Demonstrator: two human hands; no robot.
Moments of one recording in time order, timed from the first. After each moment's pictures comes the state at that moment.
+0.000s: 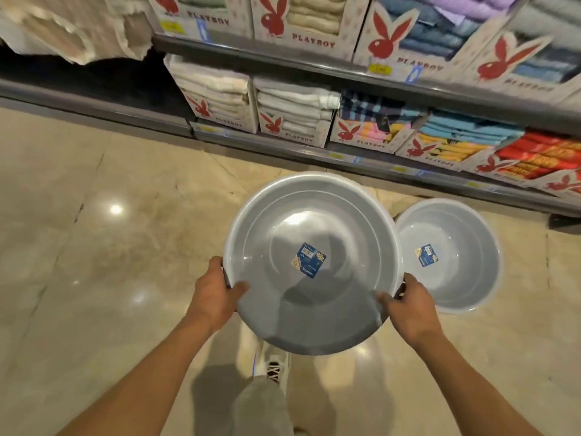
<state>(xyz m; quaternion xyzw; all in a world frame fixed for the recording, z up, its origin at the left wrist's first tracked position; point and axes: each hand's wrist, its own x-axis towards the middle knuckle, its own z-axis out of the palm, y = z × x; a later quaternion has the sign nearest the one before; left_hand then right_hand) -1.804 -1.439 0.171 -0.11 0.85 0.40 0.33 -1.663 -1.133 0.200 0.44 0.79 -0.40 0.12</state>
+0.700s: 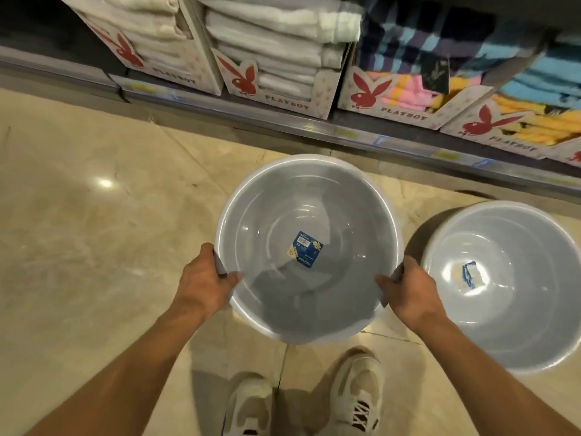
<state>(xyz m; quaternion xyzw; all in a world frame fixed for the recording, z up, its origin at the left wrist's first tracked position) -1.893 -1.365 0.002 -0.10 0.89 0.27 0.36 -1.762 -1.058 0.006 0.43 0.81 -0.35 0.22</state>
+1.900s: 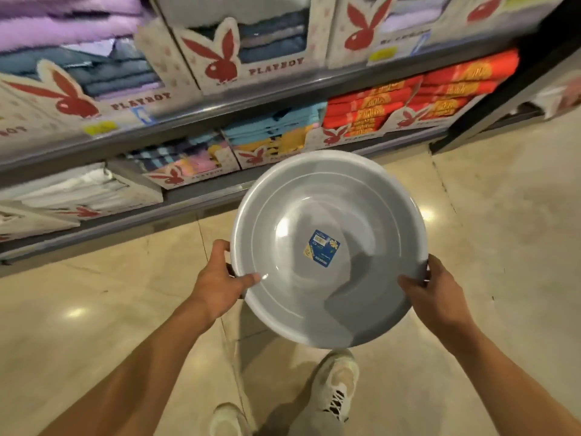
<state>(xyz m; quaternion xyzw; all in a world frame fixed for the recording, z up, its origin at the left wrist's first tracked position) -1.834 -1.103 0.152 0.10 0.81 0.31 0.48 -1.551 -0.897 0.170 0.63 0.68 -0.39 0.03</state>
